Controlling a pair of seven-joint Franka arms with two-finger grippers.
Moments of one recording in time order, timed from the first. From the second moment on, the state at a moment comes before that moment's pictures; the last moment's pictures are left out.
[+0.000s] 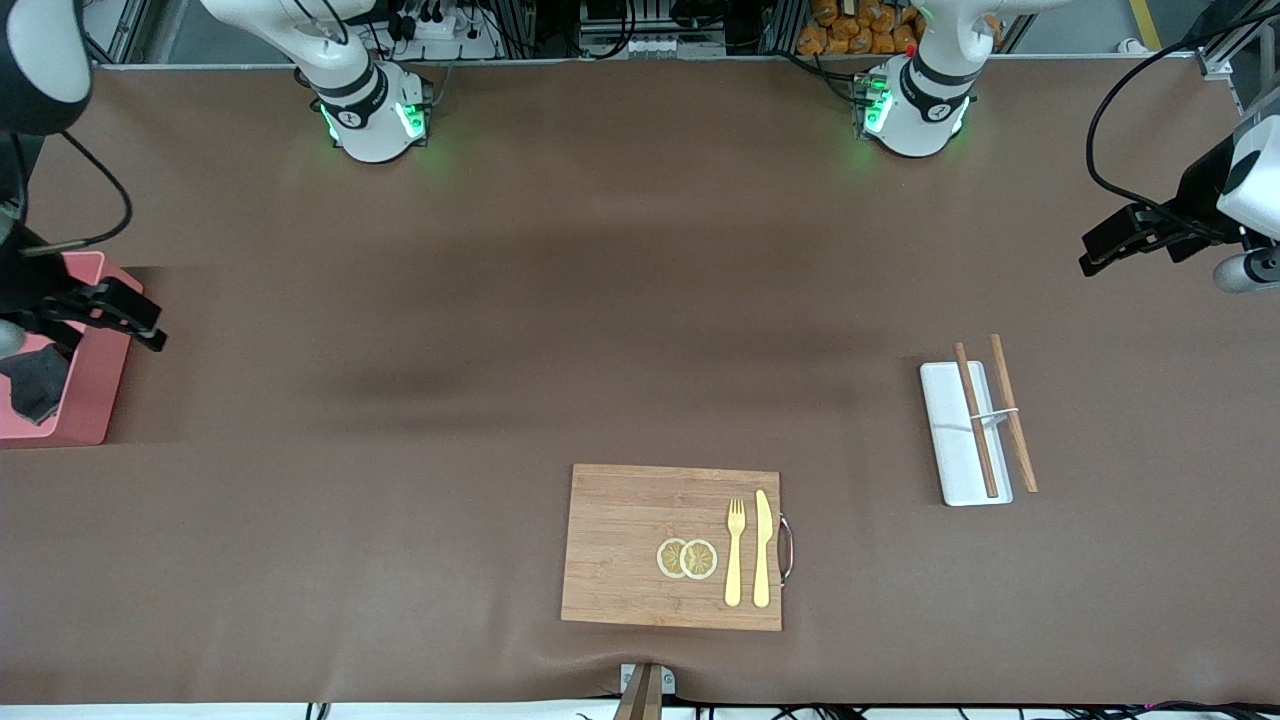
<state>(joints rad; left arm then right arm) -0.02 -0.01 -0.05 -1.58 0.00 1.55 -0.23 0.09 0.02 -0.17 -1.70 0.02 1.89 -0.04</state>
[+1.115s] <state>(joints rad) -0.02 -0.01 -0.05 -1.58 0.00 1.55 -0.23 0.01 0.04 -0.09 -1.64 0.02 1.87 -0.04</state>
